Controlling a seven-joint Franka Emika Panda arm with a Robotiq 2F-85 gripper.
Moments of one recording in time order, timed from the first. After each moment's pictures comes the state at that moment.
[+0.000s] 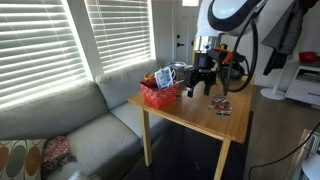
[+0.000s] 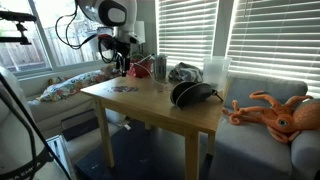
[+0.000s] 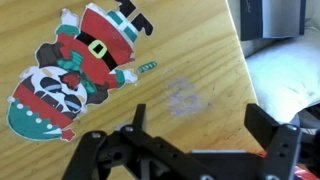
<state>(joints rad) 0.18 -0.23 0.16 -2.41 0.36 2.15 0.27</state>
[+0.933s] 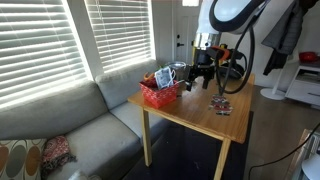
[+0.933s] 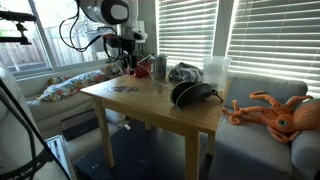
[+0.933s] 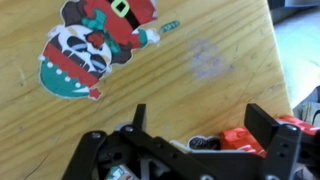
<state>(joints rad) 0.14 -0.24 0.16 -2.40 0.25 2.23 0.32</state>
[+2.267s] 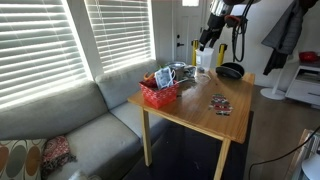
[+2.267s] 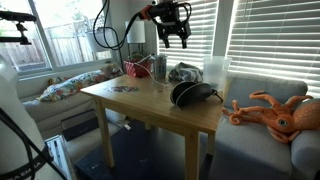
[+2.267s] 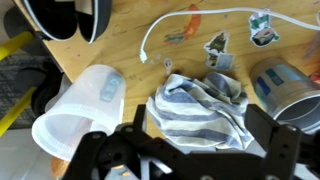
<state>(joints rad) -0.03 -0.23 -0.05 -2.17 -0.02 2.27 -0.13</state>
